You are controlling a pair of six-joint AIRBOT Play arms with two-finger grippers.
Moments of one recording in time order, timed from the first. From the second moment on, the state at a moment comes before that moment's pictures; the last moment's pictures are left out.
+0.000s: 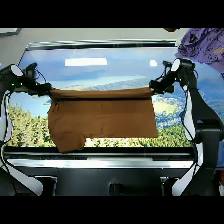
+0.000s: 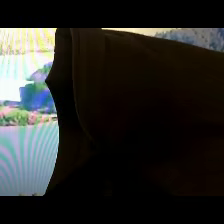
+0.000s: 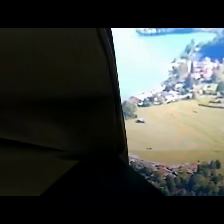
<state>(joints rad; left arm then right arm) 0.19 -1.93 1.87 1.37 -1.37 -1.47 0.00 -2.01 2.01 -1.40 1.46 1.70</state>
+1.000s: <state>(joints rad) 0.18 -1.97 1.90 1.42 -1.52 -1.53 0.00 -2.06 2.01 -1.38 1.65 1.69</state>
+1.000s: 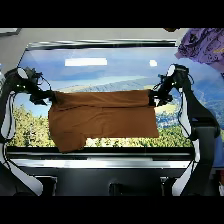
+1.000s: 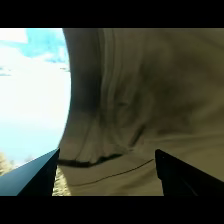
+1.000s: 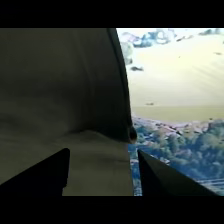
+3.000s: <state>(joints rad) 0.40 -1.02 0.35 0.84 -1.10 -1.53 -0.31 -1.57 1.48 -1.14 1.56 1.56</state>
